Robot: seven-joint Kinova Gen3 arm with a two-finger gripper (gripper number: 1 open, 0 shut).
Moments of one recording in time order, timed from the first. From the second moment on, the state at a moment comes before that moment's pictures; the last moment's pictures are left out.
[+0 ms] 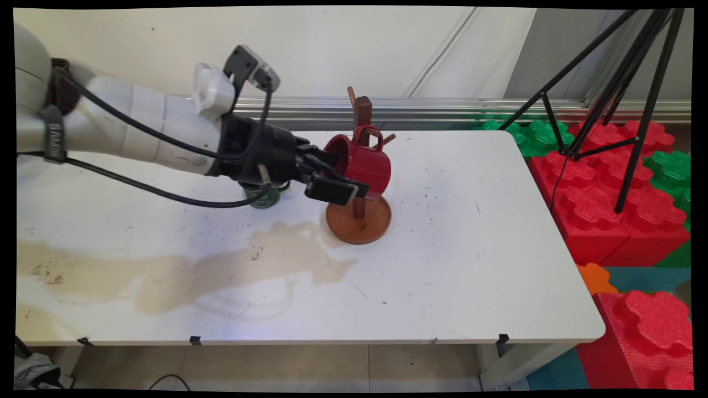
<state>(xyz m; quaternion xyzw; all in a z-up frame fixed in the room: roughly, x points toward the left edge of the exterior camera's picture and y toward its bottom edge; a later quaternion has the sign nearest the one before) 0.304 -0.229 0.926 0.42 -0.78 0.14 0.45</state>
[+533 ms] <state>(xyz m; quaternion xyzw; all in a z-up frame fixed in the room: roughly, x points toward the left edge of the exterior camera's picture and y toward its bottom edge) 0.285 -0.242 0.915 0.43 -0.77 0.13 0.46</state>
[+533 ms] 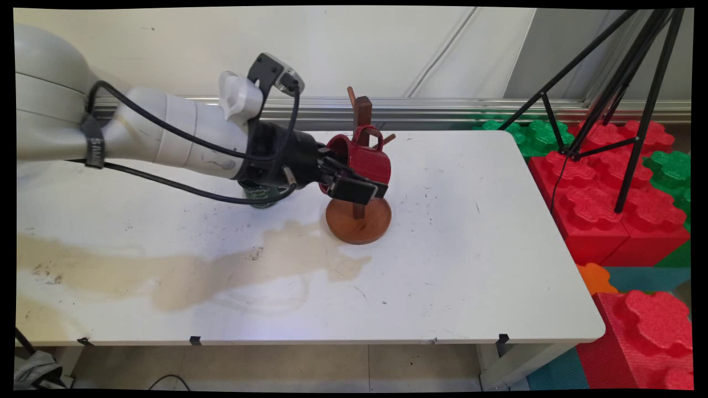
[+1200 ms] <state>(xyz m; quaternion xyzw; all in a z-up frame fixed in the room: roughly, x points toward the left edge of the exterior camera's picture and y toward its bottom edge) 0.274 -0.243 0.913 0.44 -0.76 0.15 0.45</state>
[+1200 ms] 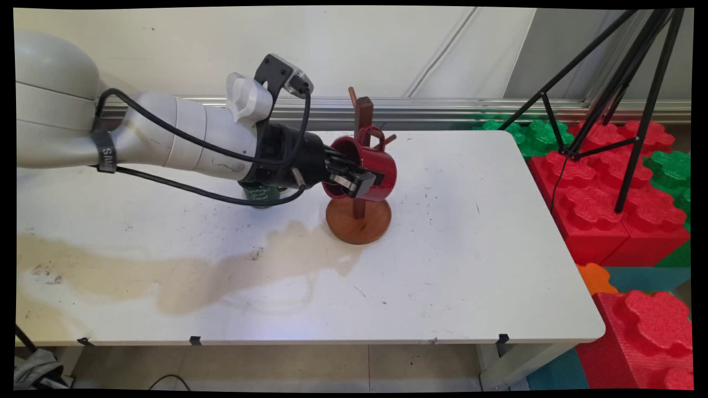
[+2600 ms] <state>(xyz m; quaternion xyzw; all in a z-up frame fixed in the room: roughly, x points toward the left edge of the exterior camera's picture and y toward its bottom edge) 0.267 -0.207 0.933 0.40 -0.78 0.14 0.46</state>
